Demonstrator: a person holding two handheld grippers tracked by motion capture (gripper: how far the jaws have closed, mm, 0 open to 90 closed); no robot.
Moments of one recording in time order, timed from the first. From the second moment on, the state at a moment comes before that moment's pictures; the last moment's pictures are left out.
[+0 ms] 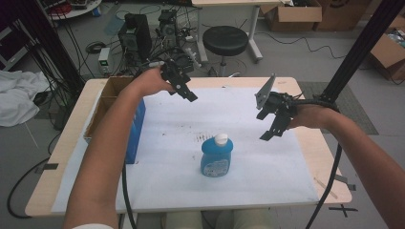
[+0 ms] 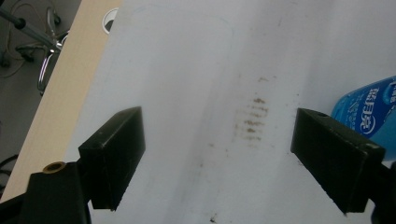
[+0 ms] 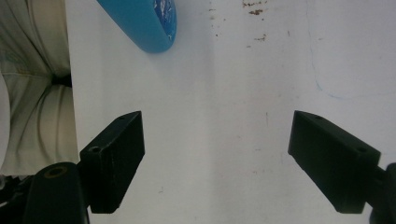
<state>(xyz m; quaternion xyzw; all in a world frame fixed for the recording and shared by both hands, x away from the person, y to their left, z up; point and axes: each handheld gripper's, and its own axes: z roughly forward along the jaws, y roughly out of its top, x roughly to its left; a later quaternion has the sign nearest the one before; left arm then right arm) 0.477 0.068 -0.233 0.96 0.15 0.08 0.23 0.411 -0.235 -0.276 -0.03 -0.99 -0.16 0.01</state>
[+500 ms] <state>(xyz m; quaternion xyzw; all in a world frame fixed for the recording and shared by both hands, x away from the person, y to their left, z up) 0.469 0.068 -0.231 0.96 0.14 0.09 0.23 0.409 -0.230 -0.275 -0.03 -0.99 -0.16 0.01</state>
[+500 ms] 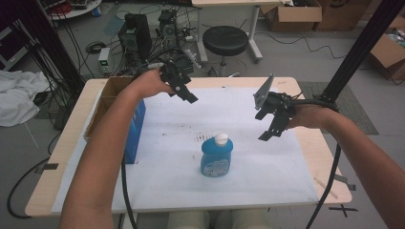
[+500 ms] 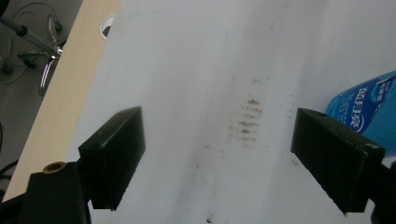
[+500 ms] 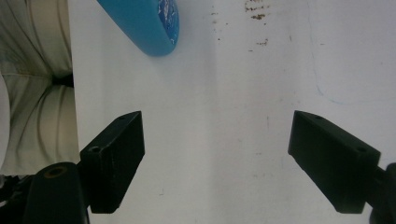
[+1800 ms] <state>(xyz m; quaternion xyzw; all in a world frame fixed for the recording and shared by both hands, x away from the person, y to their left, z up) 0.460 0.066 -0.232 0.96 0.11 0.09 0.23 0.385 -0.227 -0.287 -0.01 -0.97 -0.23 0.02</state>
